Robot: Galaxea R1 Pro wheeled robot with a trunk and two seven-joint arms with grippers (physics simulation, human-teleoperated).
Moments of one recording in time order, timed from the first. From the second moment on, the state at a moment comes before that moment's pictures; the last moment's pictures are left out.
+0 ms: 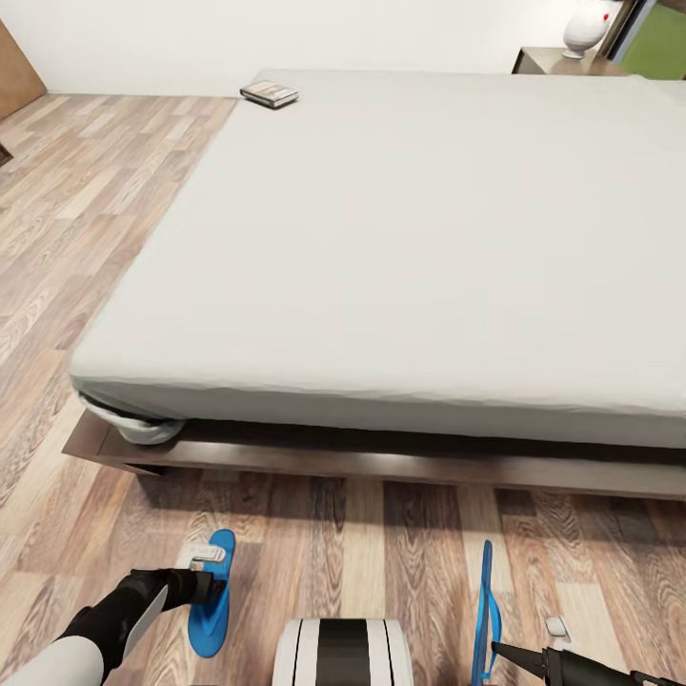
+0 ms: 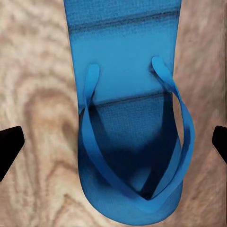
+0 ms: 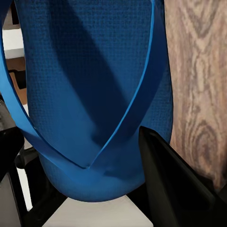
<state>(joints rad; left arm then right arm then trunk) -0.58 0.20 -0.15 -0.43 0.10 0.35 -0.23 -0.57 -0.39 0.14 0.08 -0.41 0.05 1.50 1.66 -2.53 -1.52</state>
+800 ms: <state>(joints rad) -0.58 0.20 -0.15 -0.43 0.10 0.35 -0.23 -0.57 -0.39 0.14 0.08 -0.41 0.05 1.50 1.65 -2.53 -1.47</state>
